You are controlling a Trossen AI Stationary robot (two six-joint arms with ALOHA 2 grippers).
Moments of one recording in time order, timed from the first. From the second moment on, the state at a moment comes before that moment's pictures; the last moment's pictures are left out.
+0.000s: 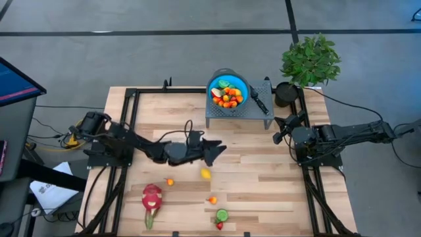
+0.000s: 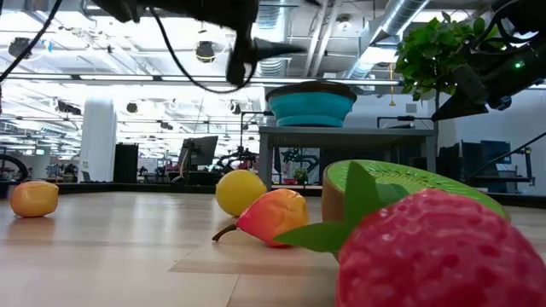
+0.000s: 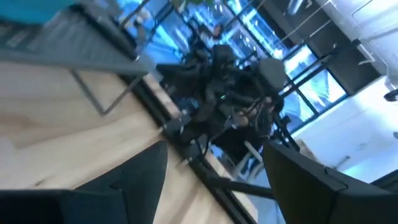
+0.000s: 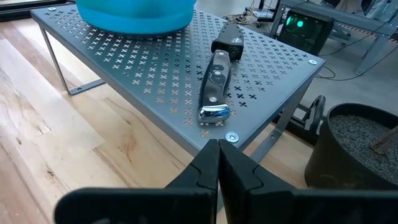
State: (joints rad) left arm -0.26 1.66 0.88 0.75 -0.60 -0.86; right arm 0.12 0.41 0.31 -0.54 0.92 0.42
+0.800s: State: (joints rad) left arm -0.43 1.68 1.13 0.65 -0.83 -0.44; right arm 0.12 0.41 0.31 -0.54 0.91 0.47
